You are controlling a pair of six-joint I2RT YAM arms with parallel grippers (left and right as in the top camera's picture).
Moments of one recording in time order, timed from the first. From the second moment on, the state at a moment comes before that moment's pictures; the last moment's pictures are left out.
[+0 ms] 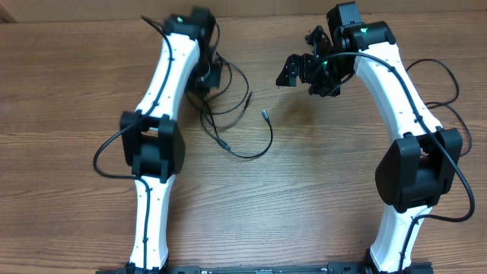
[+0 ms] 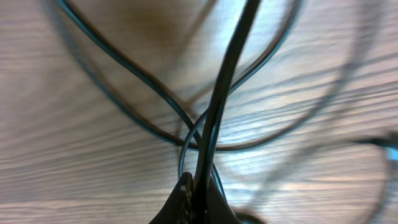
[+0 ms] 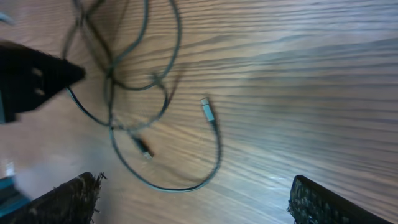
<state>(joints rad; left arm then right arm) -0.22 2.49 2.46 -1.49 0.03 -0.17 0.19 2.09 1.94 -1.17 -0.51 0.23</state>
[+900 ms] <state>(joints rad) -0.21 1.89 2.78 -1.31 0.07 -0.18 0.19 2.09 1.94 -1.15 -0.59 0.23</state>
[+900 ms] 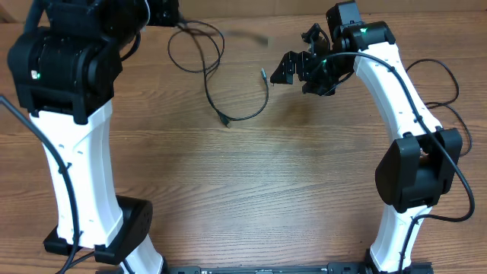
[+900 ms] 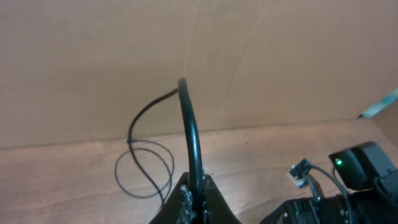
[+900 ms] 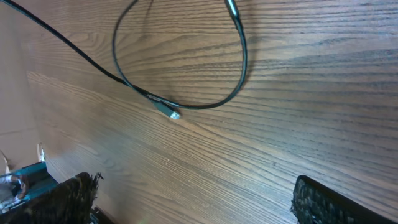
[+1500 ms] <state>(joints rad) -0.21 1.75 2.79 -0.88 0.07 -0.24 0.19 2.09 1.94 -1.10 -0.48 0.23</state>
